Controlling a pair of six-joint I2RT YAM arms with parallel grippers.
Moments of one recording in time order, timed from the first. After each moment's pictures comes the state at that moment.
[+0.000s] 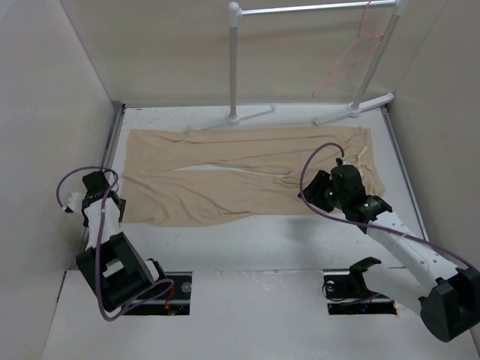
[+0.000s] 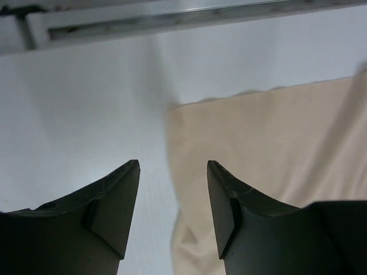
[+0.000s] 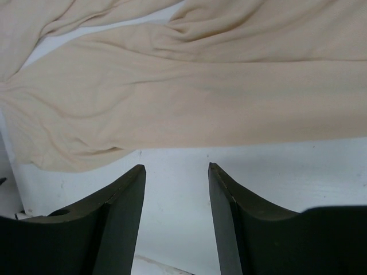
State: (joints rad) left arm 0.51 1.22 0.72 -0.60 -0.33 -0.89; right arm 0.41 0.98 0.65 -0.38 -0.04 0.82
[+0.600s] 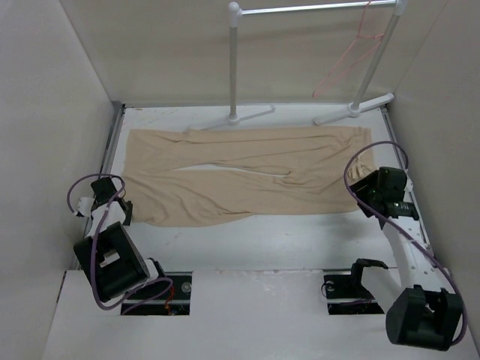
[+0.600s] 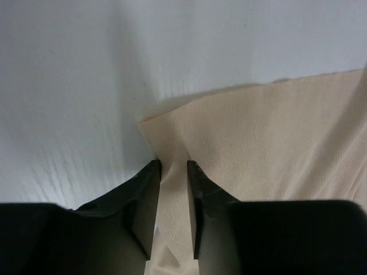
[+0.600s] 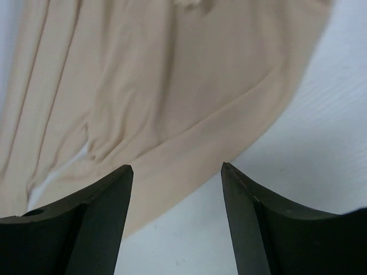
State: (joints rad) left arm 0.53 1.28 0.57 -0.35 -0.21 -0.99; right arm -0.08 0.89 0.63 -0.51 0.02 0.85
